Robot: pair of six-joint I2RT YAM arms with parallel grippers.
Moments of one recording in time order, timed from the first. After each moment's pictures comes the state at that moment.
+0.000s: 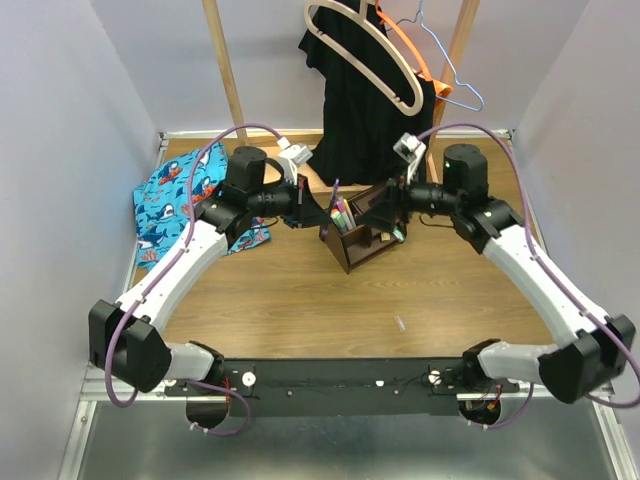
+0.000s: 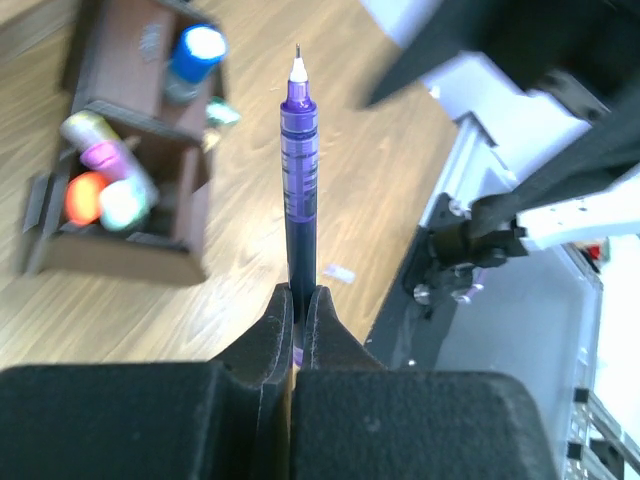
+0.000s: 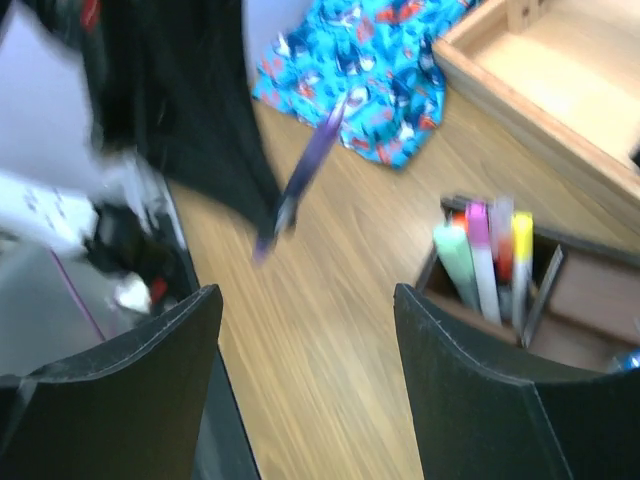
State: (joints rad) left arm -0.46 1.34 1.20 -0.30 0.77 -0.35; right arm 0.43 1.31 1.19 -0.21 -0.77 0.22
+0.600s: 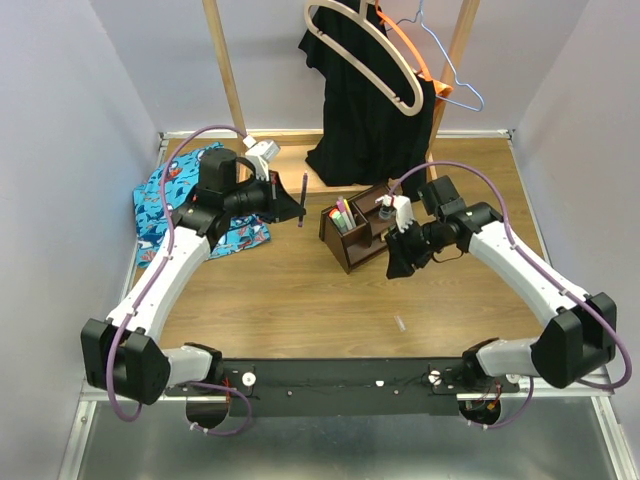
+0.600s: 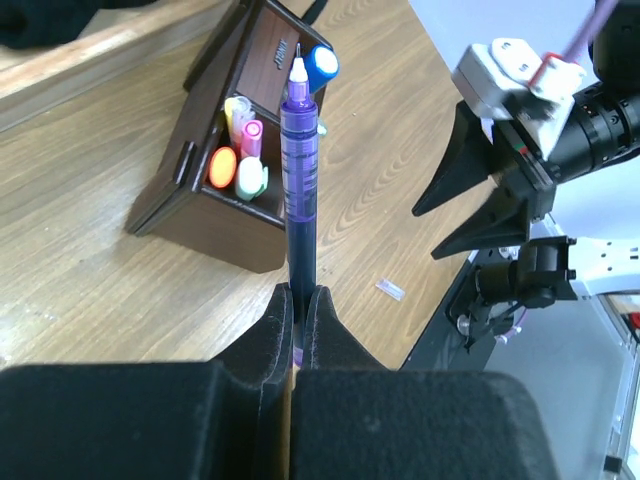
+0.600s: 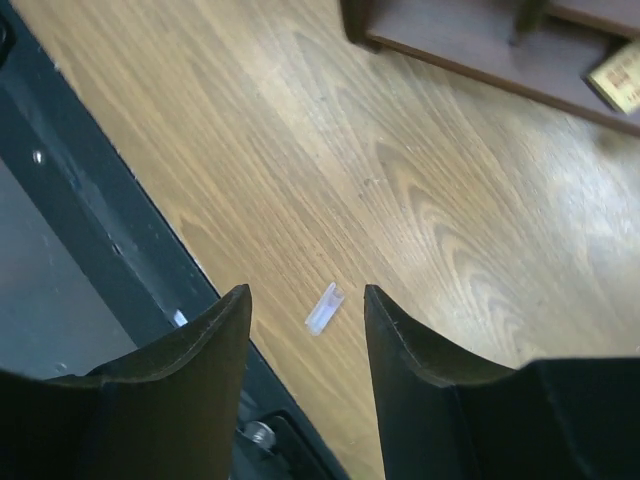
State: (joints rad) left arm -0.30 1.27 1.14 -0.34 0.73 -0.33; right arm 0.43 1.33 1.10 -0.89 -0.55 -0.29
